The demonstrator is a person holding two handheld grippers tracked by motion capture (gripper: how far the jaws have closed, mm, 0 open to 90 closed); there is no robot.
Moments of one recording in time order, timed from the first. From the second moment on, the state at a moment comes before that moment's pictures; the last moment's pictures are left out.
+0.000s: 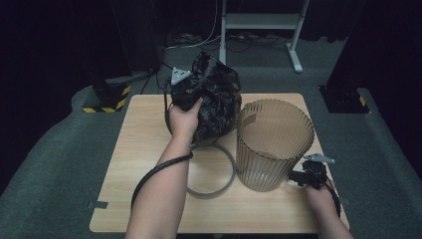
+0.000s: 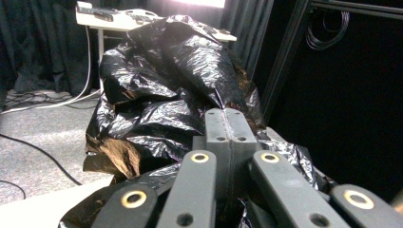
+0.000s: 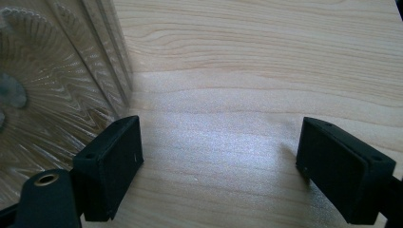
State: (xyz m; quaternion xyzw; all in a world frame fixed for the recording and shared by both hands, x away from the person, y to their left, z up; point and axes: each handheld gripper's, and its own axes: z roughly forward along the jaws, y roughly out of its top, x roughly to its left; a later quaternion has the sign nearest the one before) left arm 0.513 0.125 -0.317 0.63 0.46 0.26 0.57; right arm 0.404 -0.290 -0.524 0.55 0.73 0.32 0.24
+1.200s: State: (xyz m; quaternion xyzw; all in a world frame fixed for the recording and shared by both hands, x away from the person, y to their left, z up) left arm 0.547 0.051 -0.390 0.69 0.44 0.17 0.55; right arm 0.402 -0.290 -0.524 0.55 0.73 0.31 0.25
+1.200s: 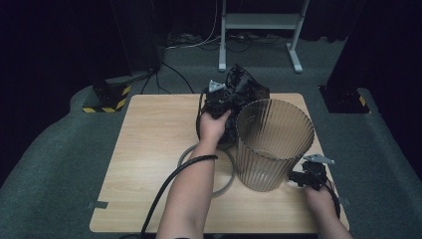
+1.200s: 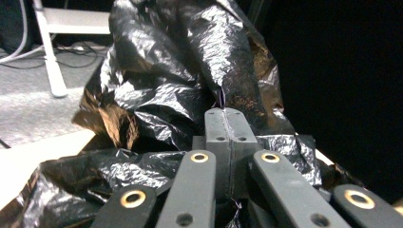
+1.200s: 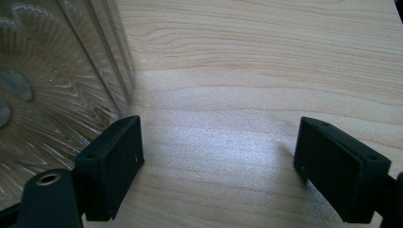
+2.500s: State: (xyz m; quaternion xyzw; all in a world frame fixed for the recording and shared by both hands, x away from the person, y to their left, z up) left arm 0.485 0.099 -0.358 0.71 0.40 0.23 0.54; right arm 0.402 -0.290 -0.524 0.55 0.73 0.32 0.25
